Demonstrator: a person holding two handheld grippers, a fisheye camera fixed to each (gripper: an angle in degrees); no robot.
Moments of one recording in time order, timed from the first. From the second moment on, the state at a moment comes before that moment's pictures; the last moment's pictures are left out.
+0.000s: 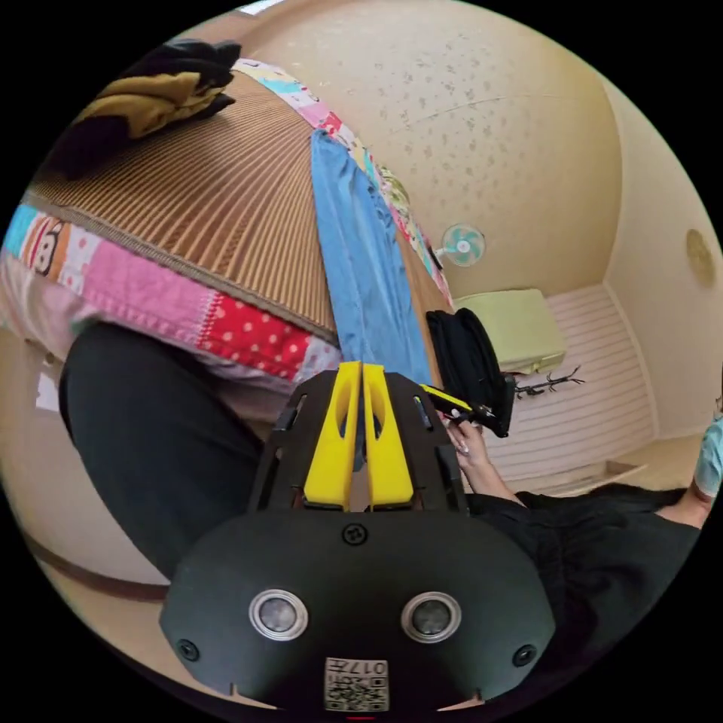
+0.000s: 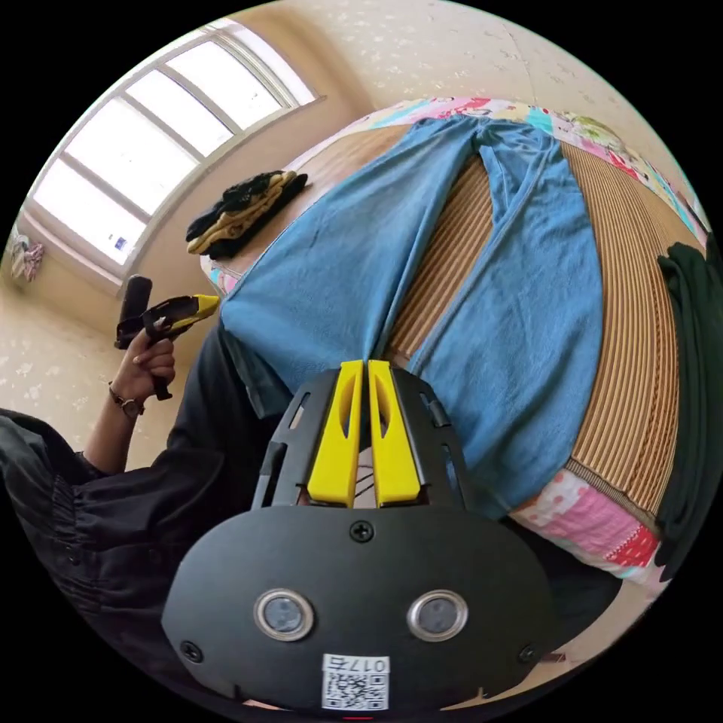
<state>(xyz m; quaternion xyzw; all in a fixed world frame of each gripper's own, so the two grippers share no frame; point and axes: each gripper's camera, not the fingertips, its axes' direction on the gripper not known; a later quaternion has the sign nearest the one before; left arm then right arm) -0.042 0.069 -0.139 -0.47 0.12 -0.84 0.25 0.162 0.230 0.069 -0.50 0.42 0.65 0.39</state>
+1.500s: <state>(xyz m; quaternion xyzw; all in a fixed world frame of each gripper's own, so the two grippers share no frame) -0.014 -0.166 0.038 -0.54 0.24 -0.67 0.46 0.056 0.097 0.055 -0.52 0.54 0.55 0.37</state>
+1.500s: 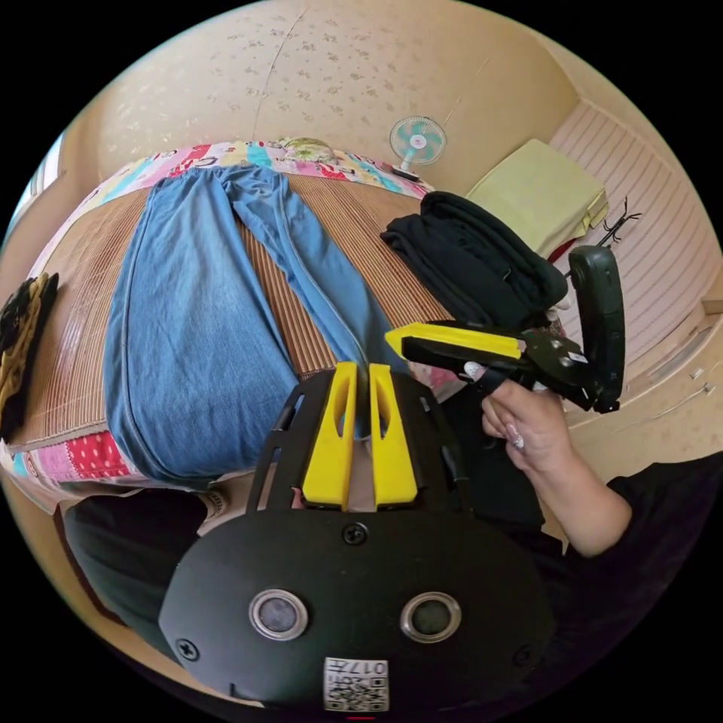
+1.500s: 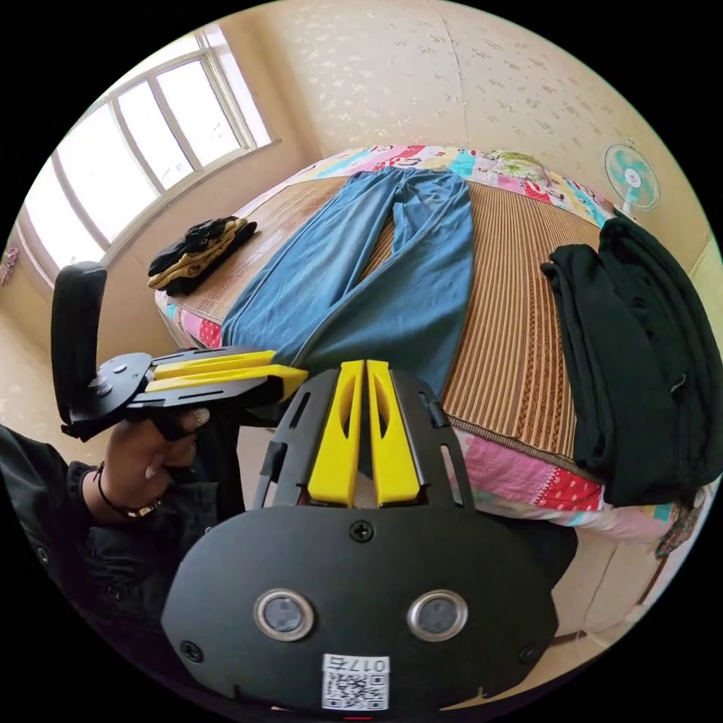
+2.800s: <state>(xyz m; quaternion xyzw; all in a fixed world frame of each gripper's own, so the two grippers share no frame) -0.083 -0.043 -0.201 -0.22 0.25 -0.89 0.30 0.432 0.317 -0.301 -0.09 0.48 0.64 0.59</state>
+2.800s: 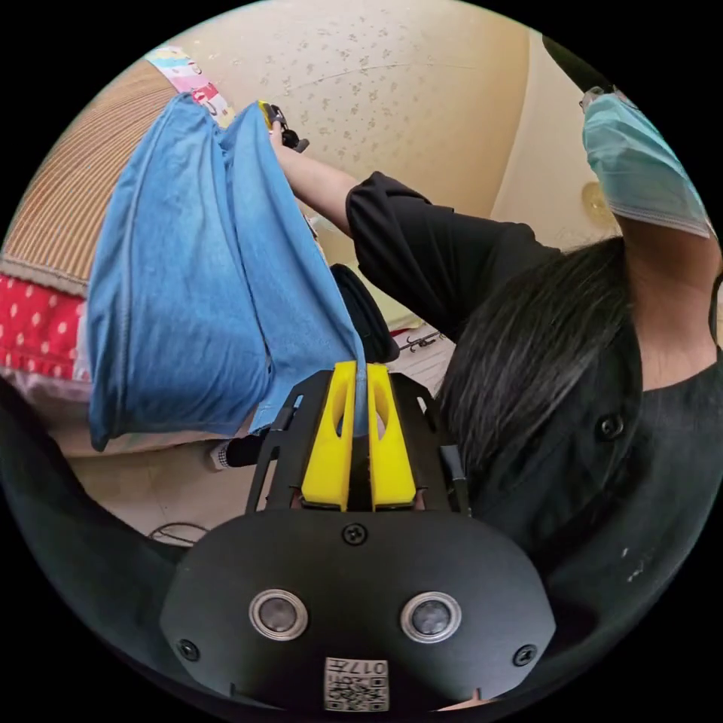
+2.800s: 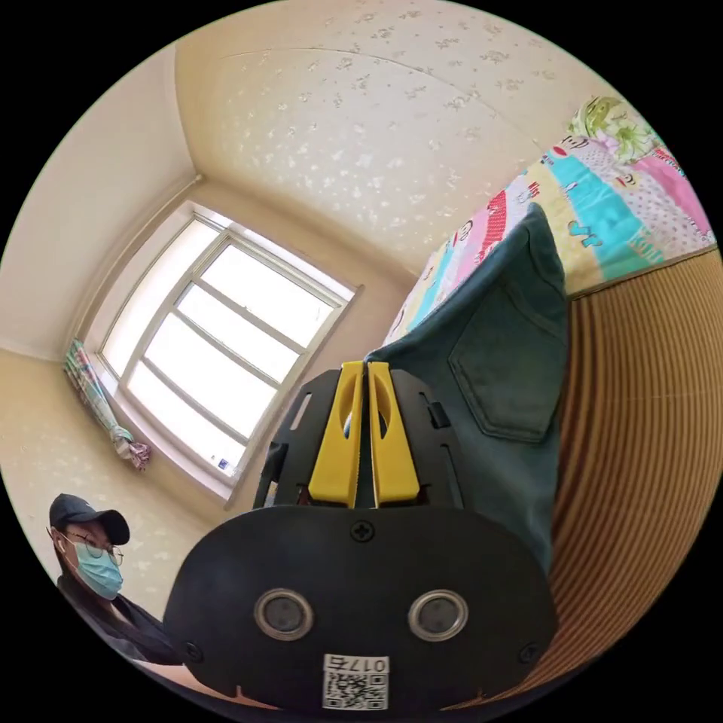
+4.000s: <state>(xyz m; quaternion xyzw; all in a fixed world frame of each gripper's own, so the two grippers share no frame) -0.070 0.018 -0.103 -0.53 0.21 -0.76 0.32 0.026 0.152 -0.018 -0.38 0.39 0.68 0.48</state>
